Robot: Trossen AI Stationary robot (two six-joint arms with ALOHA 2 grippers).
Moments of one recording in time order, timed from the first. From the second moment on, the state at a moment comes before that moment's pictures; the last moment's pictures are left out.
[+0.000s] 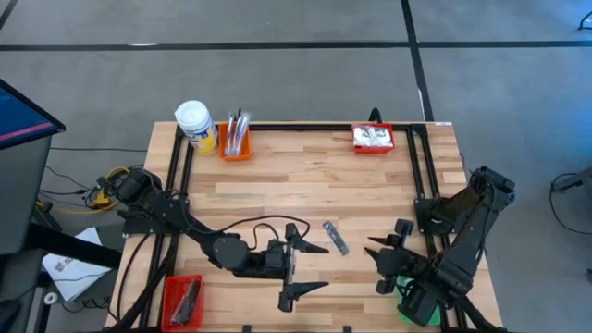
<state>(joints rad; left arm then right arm) -0.56 1.77 1.30 0.76 -0.51 0.02 0.95 1.64 1.55 -1.49 0.97 1.04</state>
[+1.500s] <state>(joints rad) -0.26 1.97 1.30 0.25 -0.18 -0.14 1.11 1.58 1.02 -1.09 1.42 1.49</state>
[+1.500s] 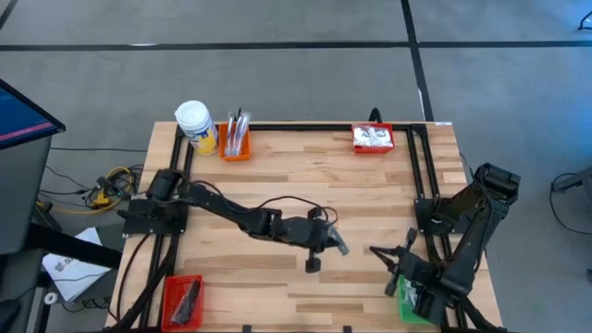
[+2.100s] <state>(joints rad) -0.22 1.99 1.30 0.26 -0.12 -0.18 1.08 1.58 1.02 -0.29 1.13 0.67</state>
